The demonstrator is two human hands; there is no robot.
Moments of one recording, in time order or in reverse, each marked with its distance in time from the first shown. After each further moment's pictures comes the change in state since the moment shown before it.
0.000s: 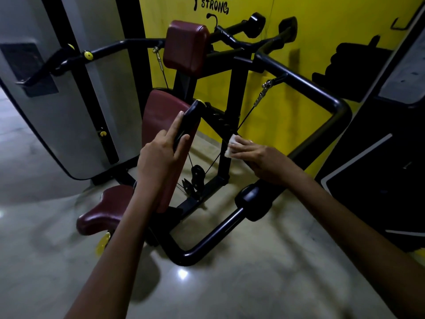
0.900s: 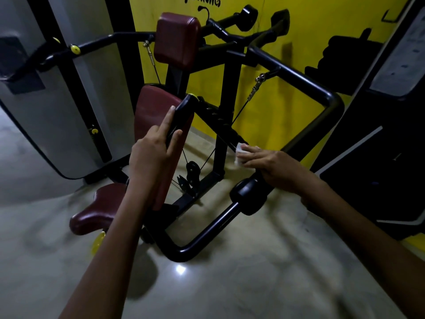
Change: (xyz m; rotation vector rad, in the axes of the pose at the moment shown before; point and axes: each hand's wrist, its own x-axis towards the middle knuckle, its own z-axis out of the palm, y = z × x) left_hand 0.000 -0.004 0.004 -0.016 0.007 0.024; right_hand -0.039 0.000 -0.008 0.045 0.008 -0.022
